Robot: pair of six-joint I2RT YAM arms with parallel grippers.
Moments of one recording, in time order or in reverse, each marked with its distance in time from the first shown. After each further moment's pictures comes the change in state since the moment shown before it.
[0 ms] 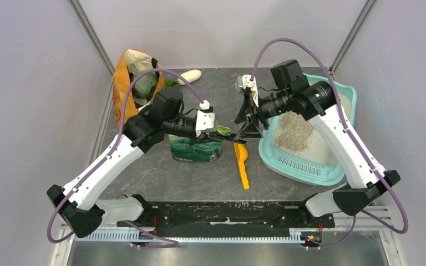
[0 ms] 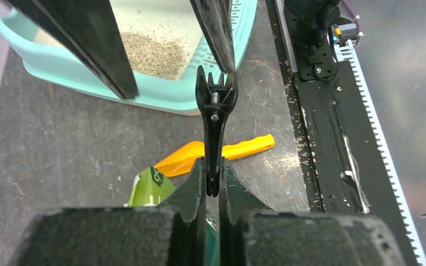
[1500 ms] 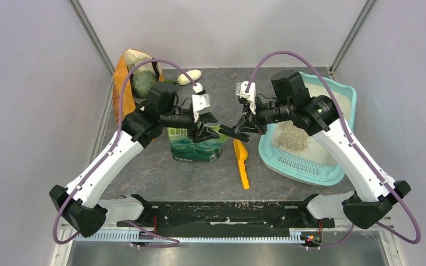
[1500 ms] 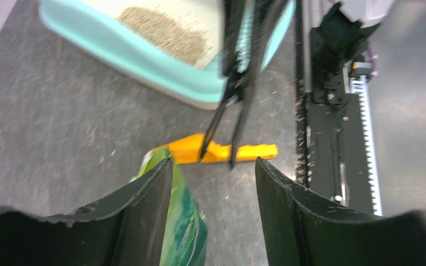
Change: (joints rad) left arm 0.060 0.023 -0.023 0.103 -0.038 -0.246; right arm 0.067 -0.138 -0.167 0.210 0.261 0.092
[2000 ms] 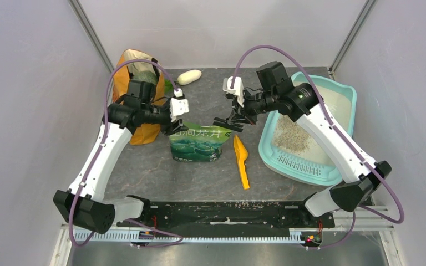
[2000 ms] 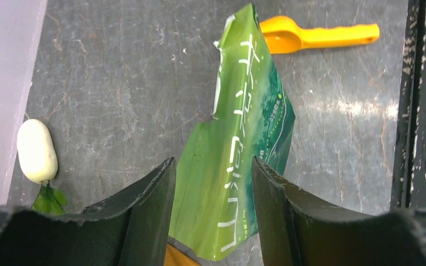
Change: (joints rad) left arm 0.363 0.014 0.038 -0.364 -0.002 0.571; right arm -0.006 0.158 0.097 -0.006 0.033 -0.132
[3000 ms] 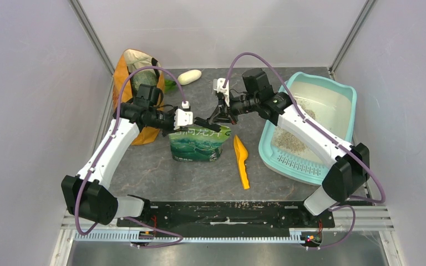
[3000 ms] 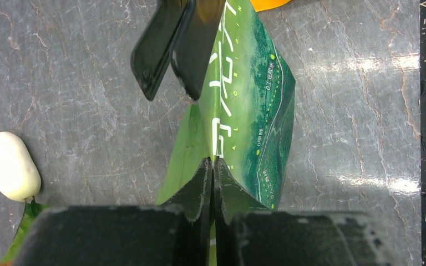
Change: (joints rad) left arm 0.001 0.091 -0.089 -0.046 -0.016 0.287; right arm 0.006 0.113 -0.236 0.523 -0.196 0.131
